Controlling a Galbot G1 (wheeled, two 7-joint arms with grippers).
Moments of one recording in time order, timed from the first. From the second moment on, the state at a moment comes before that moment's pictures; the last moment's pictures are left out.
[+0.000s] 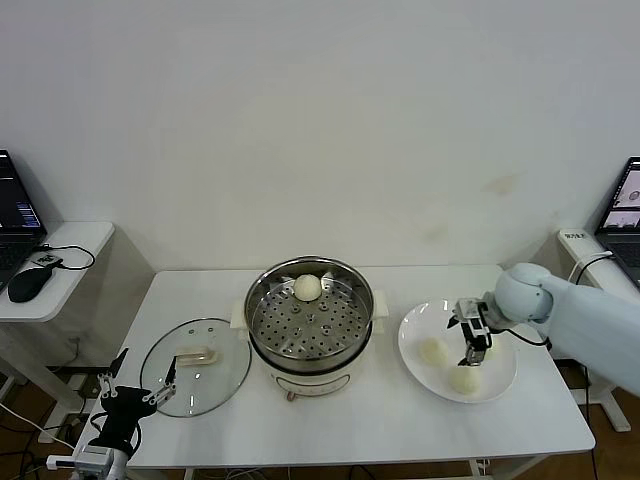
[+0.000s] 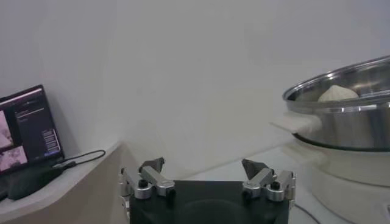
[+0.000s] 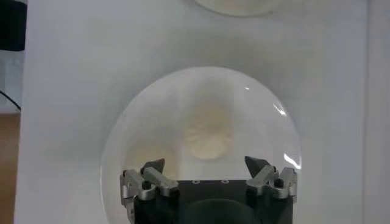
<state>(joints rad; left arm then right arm) 1.70 -1.15 -0.73 -2.02 -0.12 -0.05 -0.07 0.04 0.62 -0.94 1.39 0.00 -0.32 -0.95</state>
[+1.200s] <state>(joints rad) 1.69 -1.15 -0.74 -2.01 -0.12 -0.06 -0.07 0.02 0.70 -0.88 1.32 -0.02 -0.32 -0.95</state>
